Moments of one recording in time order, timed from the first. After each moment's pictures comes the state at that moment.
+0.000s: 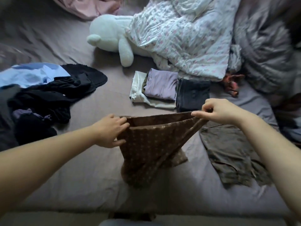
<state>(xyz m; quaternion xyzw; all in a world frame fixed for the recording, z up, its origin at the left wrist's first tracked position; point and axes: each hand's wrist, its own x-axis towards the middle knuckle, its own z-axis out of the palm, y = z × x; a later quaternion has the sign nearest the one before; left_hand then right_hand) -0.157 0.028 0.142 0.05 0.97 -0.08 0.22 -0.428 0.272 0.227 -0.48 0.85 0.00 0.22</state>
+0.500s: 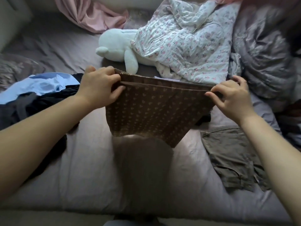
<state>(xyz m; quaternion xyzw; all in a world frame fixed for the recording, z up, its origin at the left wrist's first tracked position) -0.178 -0.023 0.259 -0.16 0.97 -0.08 -0.18 -0.440 0.279 0.252 -0.52 0.82 -0.14 -0.19</state>
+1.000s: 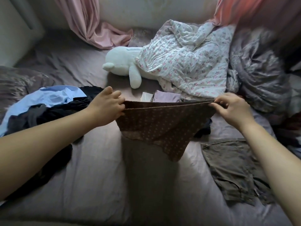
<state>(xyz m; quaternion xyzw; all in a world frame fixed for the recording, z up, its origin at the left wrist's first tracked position) -0.166 -0.035 0.271 0.01 0.97 -0.26 -0.01 -0.451 0.270 0.281 -0.40 0.89 -0.19 -0.05</state>
